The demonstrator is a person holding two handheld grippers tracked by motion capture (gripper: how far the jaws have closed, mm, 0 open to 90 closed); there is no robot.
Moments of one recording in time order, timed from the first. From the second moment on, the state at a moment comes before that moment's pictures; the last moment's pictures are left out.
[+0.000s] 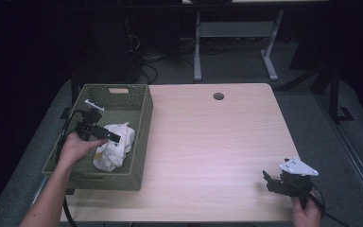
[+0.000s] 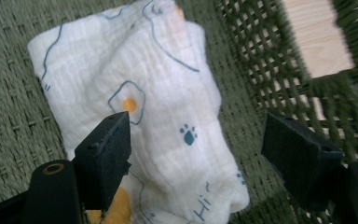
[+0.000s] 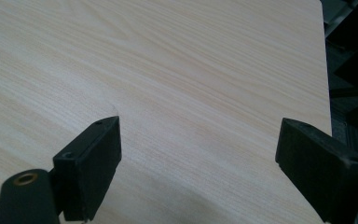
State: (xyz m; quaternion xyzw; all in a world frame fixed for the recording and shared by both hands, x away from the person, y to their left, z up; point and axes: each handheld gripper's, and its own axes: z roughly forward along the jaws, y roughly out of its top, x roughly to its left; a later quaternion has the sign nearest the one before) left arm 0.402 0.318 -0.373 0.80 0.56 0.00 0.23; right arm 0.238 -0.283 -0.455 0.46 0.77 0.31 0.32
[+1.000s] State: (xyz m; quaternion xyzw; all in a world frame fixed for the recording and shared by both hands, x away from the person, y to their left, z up) left arm 0.412 0.304 -0.420 0.82 0.56 -0.01 0.09; right arm 0.237 -0.284 -0.454 0.46 0.77 0.31 0.32
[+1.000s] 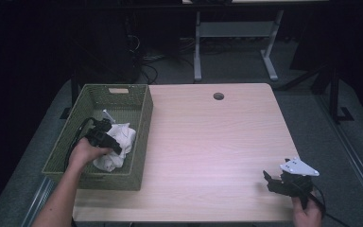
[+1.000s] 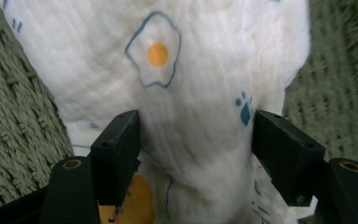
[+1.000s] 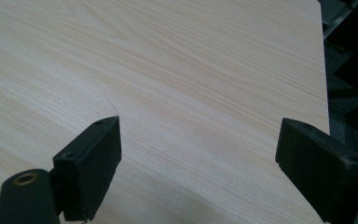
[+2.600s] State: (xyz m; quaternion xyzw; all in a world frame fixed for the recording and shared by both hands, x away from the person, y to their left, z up) left arm 0.402 0.328 -0.379 0.80 0.57 -0.02 0.18; right arm 0.237 -0.286 -0.455 0.47 0.76 0.31 0.32
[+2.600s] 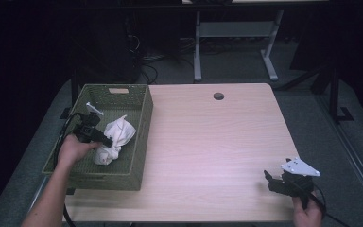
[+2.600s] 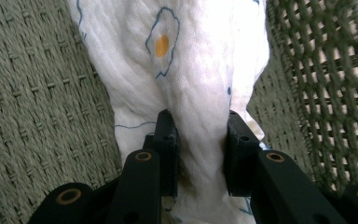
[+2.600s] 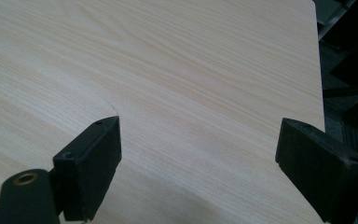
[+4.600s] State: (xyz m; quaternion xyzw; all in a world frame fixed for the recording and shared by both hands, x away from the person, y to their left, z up) left arm 0.381 0.351 -0.319 0.75 0.55 -0.06 0.36; right arm 0.235 -0.287 -0.451 0.48 0.75 0.31 0.33
